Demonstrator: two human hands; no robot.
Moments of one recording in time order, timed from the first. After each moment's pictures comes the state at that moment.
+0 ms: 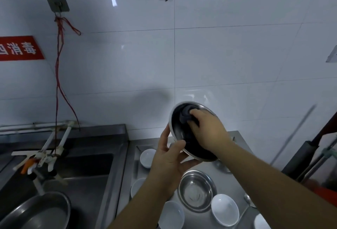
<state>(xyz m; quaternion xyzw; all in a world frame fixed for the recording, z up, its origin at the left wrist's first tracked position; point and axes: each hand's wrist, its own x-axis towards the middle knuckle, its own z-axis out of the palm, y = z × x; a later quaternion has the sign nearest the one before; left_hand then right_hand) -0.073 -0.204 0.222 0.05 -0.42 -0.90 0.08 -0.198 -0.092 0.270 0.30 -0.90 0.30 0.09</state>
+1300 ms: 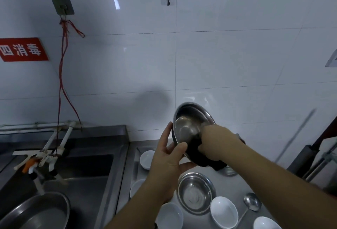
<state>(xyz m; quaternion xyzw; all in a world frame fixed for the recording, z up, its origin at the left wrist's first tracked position) -0.060 -0.200 0.229 0.05 -0.49 -0.87 0.11 -0.171 -0.072 0.302 0.26 -0.96 -0.02 -0.07</state>
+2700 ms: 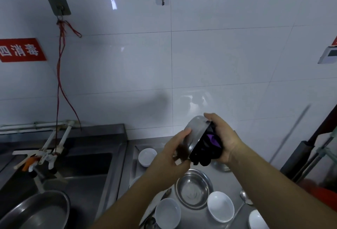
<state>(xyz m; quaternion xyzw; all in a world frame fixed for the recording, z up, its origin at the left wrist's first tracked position) -0.047 -0.206 0.228 -0.04 -0.80 -0.59 0.08 -0.160 -0.041 0.285 -0.04 -0.53 0.78 -0.32</state>
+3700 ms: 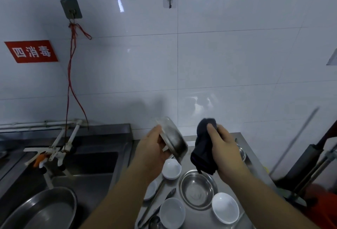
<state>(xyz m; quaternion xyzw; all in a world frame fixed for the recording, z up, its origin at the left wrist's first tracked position) -0.051 -0.233 0.260 0.21 -0.45 -0.86 0.13 -0.122 -0.050 0.254 0.06 -0.68 0.73 -0.07</state>
